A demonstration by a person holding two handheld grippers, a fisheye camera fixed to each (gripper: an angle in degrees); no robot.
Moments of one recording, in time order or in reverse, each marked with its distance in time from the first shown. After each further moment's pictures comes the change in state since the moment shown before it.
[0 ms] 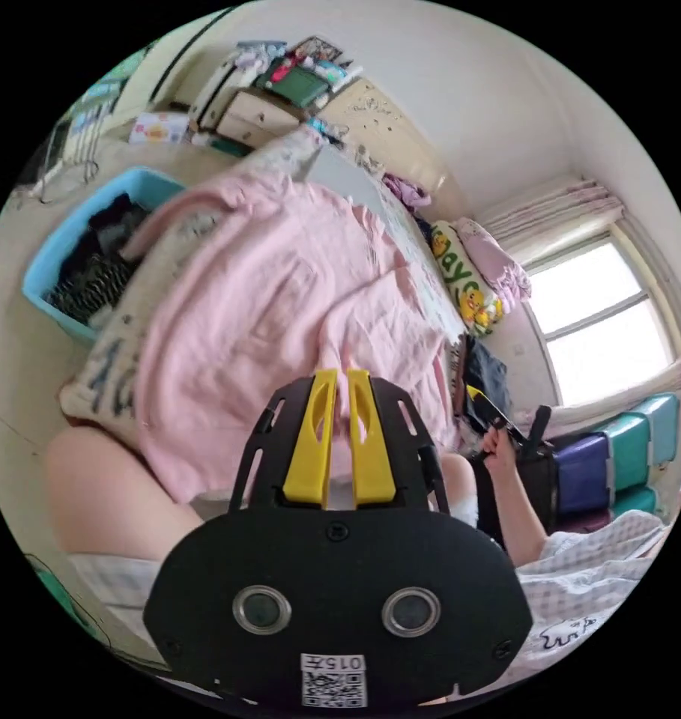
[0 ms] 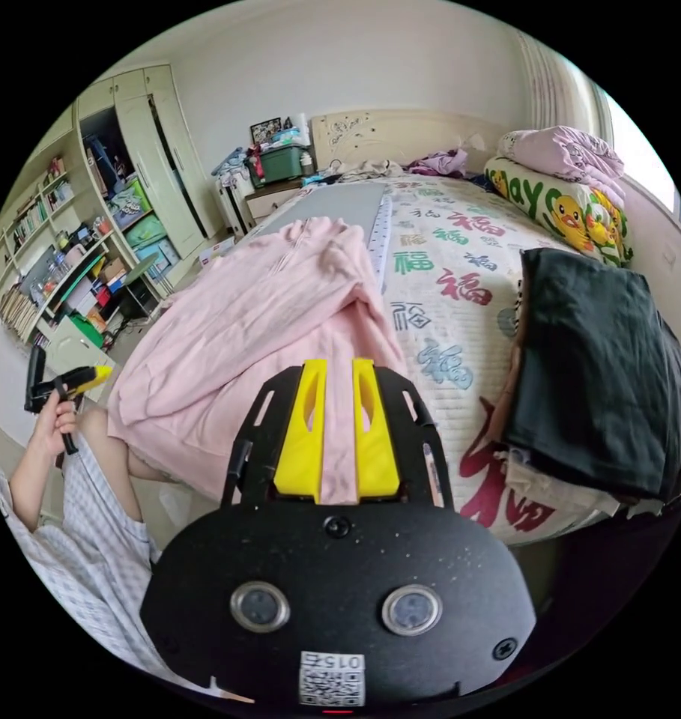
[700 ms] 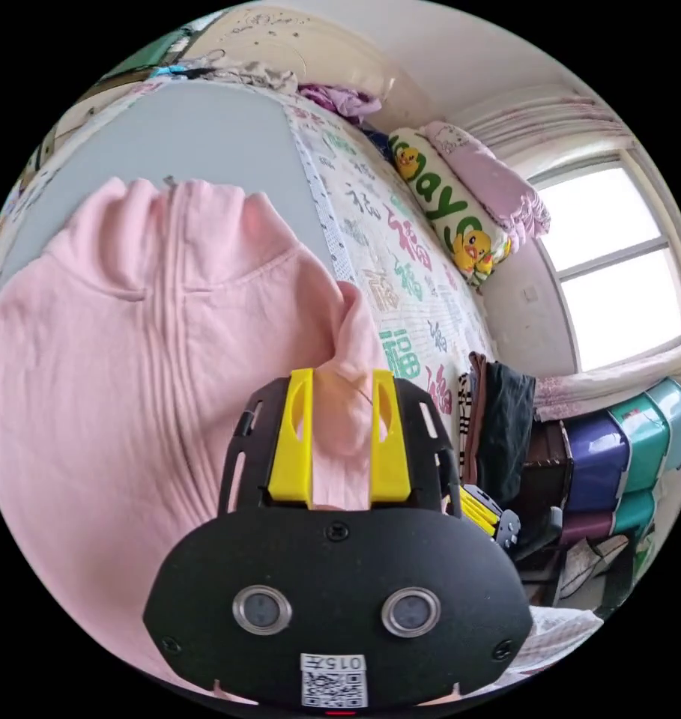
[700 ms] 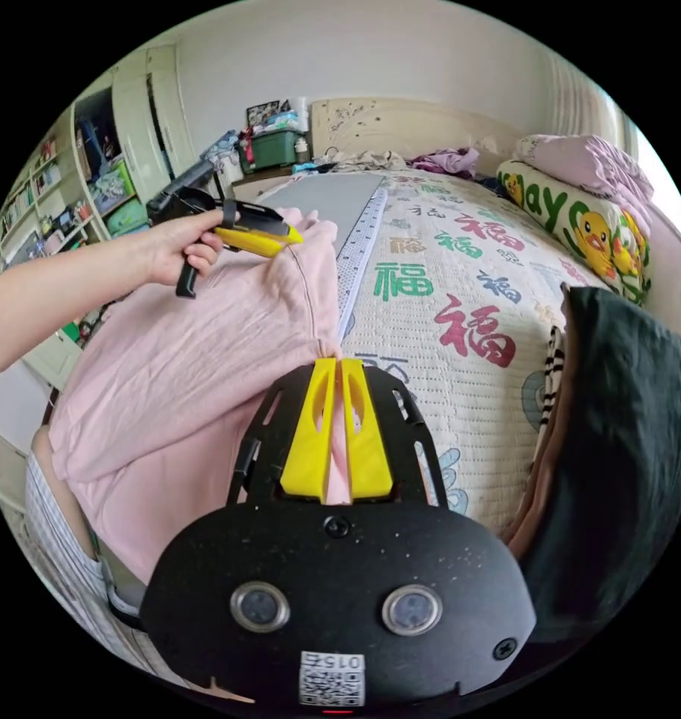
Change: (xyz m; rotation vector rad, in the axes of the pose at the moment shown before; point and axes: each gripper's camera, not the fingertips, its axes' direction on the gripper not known) left arm 0.270 -0.374 0.401 -0.410 0.111 0.238; right arm 0.040 -0.139 0.134 -0.015 0.046 -0.058
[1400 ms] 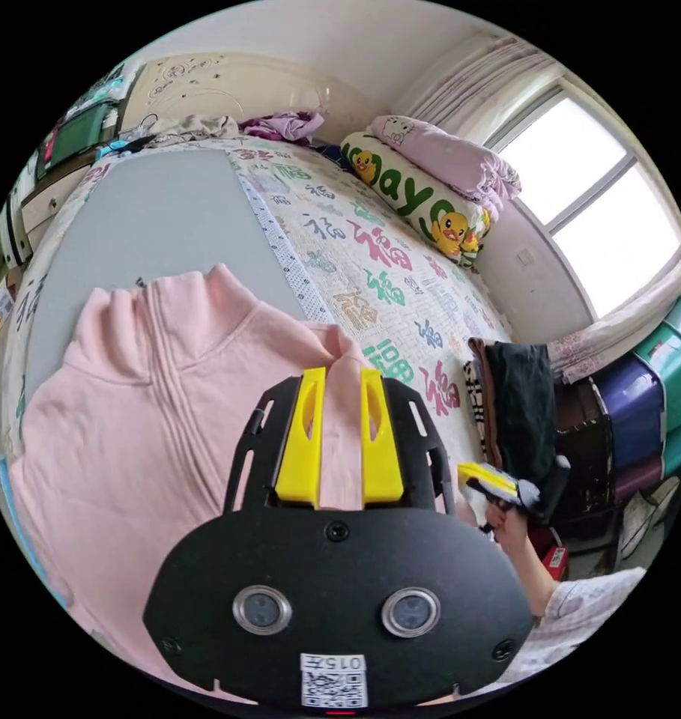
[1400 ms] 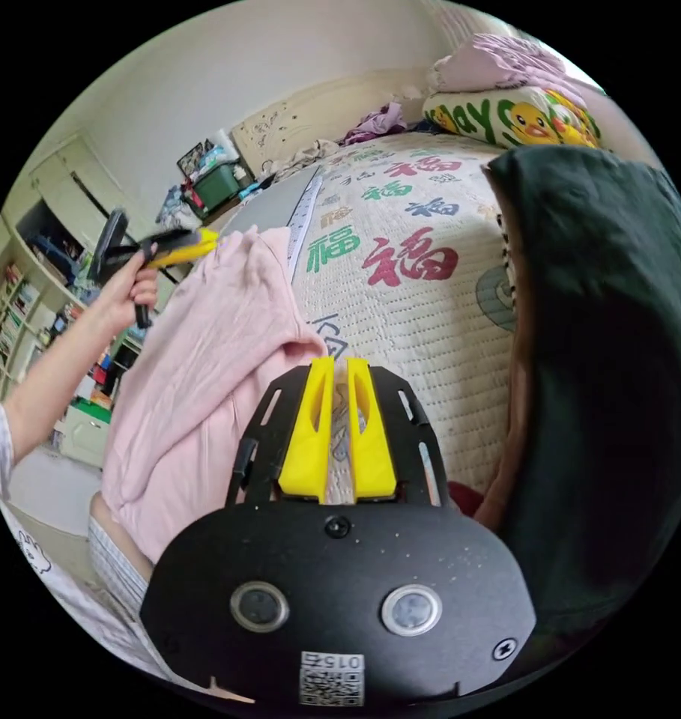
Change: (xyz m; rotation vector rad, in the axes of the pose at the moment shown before) left arm 0.067 -0.006 -0.009 0.095 -0.131 0.227; right arm 0.095 0.011 -0.013 -0.013 -0.138 0.342
